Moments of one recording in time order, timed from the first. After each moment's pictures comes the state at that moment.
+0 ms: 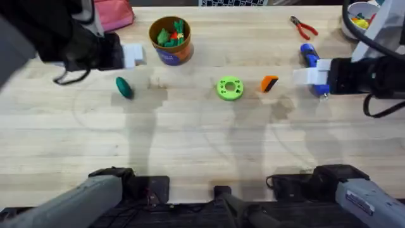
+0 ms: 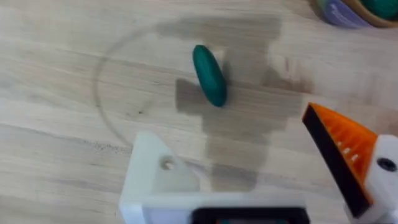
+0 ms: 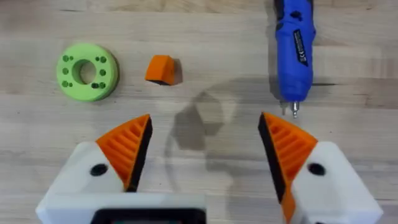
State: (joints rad) left arm 0.03 1.25 1.13 -0.99 -0.10 -0.12; right arm 0.00 0.95 0.95 -0.99 -0.03 0.01
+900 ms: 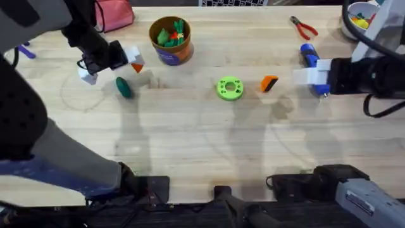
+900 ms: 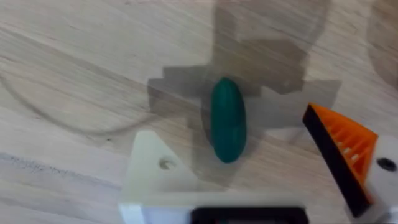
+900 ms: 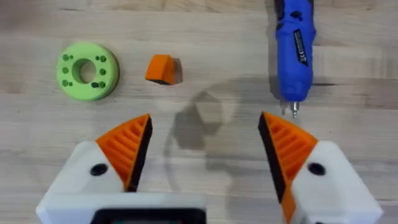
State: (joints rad) left arm 0.20 1.78 1.28 -0.93 0.03 -0.30; right arm 0.00 0.95 0.95 -0.99 -0.03 0.01
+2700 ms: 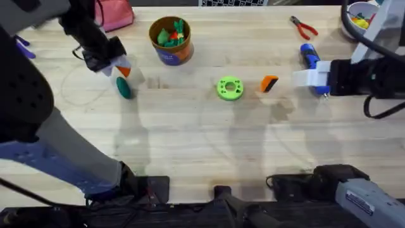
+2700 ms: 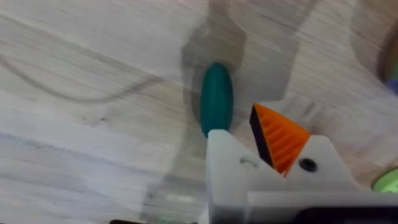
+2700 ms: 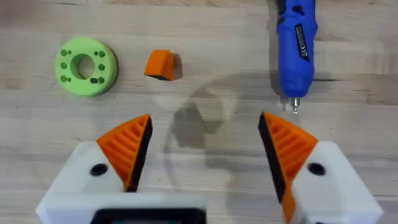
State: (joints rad) left arm 0.21 1.87 1.43 -1.10 0.07 -0.32; right arm 0.00 0.95 0.95 -1.01 -0.03 0.01
